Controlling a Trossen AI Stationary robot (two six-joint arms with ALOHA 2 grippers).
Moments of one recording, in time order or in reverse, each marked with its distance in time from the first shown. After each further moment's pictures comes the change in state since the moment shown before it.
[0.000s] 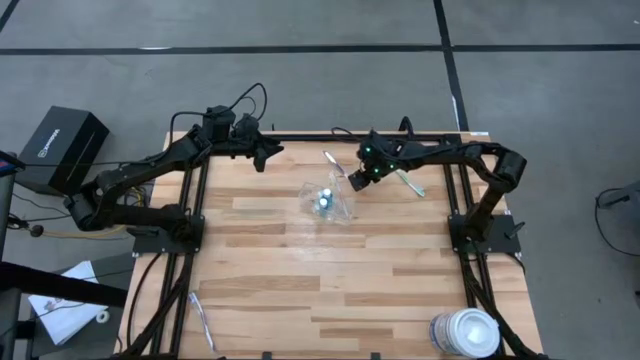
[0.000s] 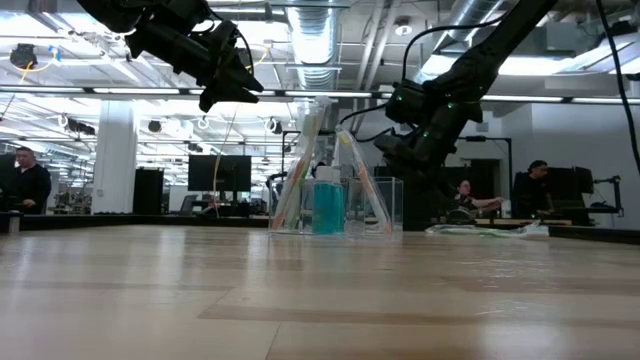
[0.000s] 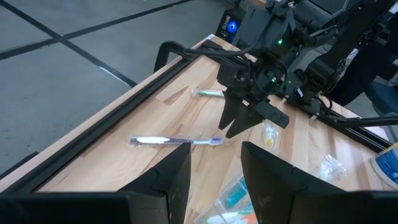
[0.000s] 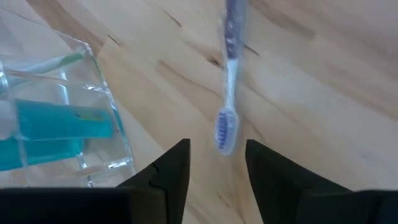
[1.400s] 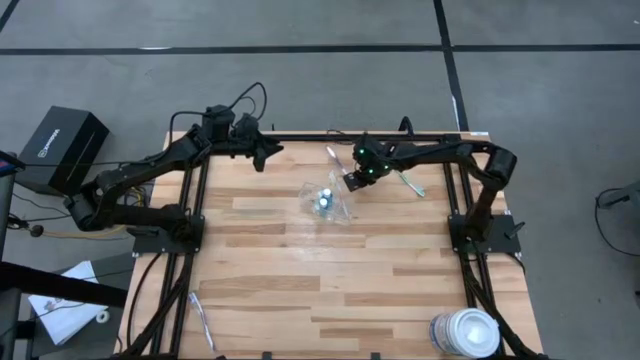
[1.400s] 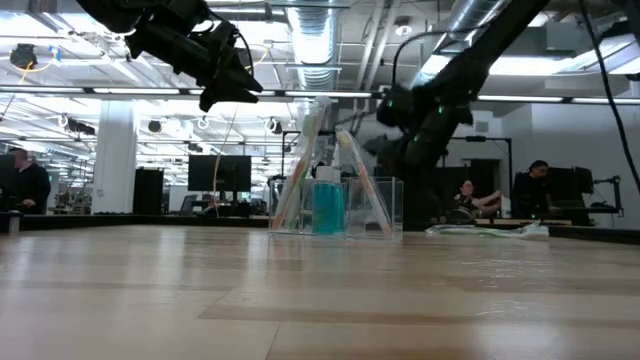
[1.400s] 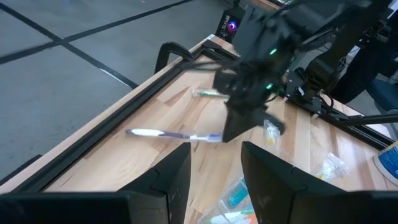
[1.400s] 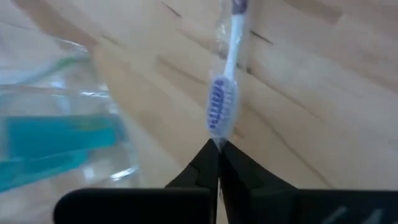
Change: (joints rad) left arm 0.008 0.000 0.000 -0.001 0.006 0.020; right arm 0.021 0.071 0.051 -0.021 -0.018 0.083
